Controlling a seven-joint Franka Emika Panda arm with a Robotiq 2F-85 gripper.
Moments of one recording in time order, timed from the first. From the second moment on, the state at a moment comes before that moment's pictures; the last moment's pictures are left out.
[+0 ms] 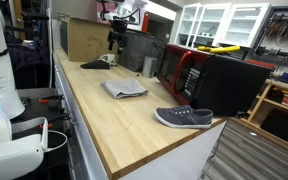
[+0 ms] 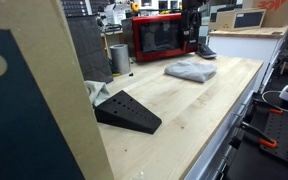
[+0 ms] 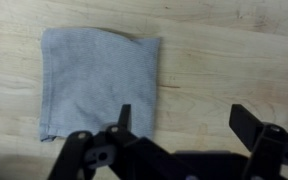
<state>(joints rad) 0.04 -0.15 0.00 -2.22 0.02 1.98 -0.09</state>
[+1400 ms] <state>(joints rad) 0.07 -0.18 0.03 -2.11 0.02 1.87 -0.10</state>
